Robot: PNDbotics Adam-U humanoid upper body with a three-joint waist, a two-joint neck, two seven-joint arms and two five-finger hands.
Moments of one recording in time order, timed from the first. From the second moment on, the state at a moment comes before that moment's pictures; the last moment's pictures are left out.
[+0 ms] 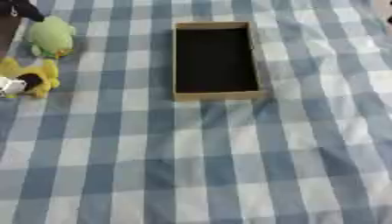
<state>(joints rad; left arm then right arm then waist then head) -0.40 1.05 0.00 -1.96 -0.55 0.00 -0.64 -0.35 -0.85 -0.10 -1.87 0.51 -0.37 0.30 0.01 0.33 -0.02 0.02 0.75</state>
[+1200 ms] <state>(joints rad) -0.64 1.08 -0.10 -1.65 -0.58 -0.11 -0.89 -0.35 -0.84 -0.13 -1.89 0.54 -0.35 0.27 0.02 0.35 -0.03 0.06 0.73</state>
